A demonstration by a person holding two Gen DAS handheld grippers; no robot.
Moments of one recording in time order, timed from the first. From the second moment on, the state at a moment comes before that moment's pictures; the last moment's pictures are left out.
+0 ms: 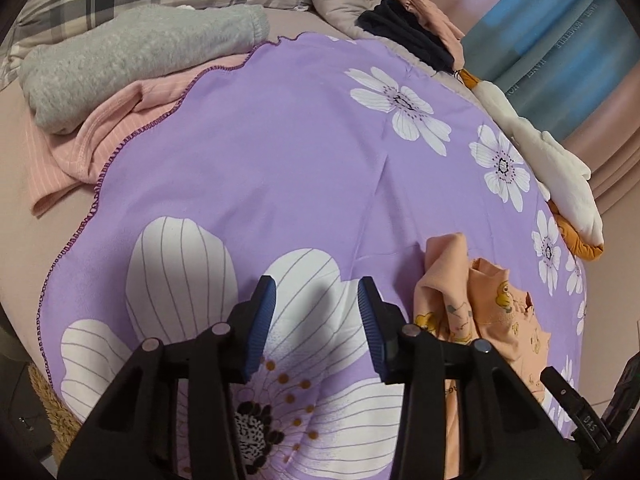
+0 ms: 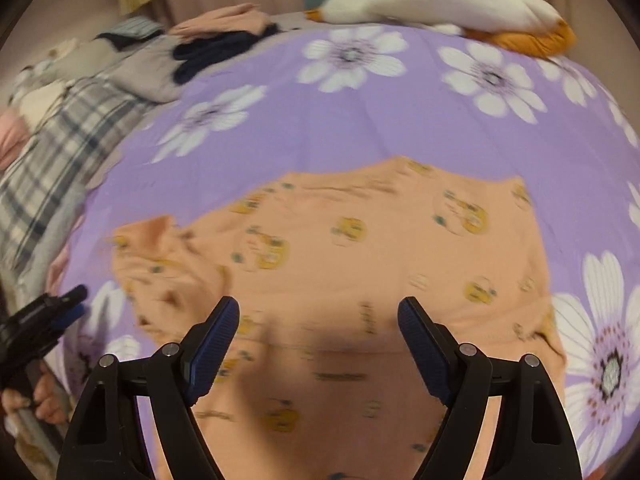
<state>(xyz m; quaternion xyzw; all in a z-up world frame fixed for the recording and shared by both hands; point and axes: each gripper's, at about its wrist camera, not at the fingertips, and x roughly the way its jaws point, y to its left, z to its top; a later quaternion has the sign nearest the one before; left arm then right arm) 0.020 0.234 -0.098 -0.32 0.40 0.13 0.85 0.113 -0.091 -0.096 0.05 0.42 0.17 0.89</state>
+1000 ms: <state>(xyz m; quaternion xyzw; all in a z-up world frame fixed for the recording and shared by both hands) 0.026 0.233 -0.106 -0.34 0.40 0.09 0.85 0.155 -0.041 -0.045 0.06 0.37 0.26 0.89</state>
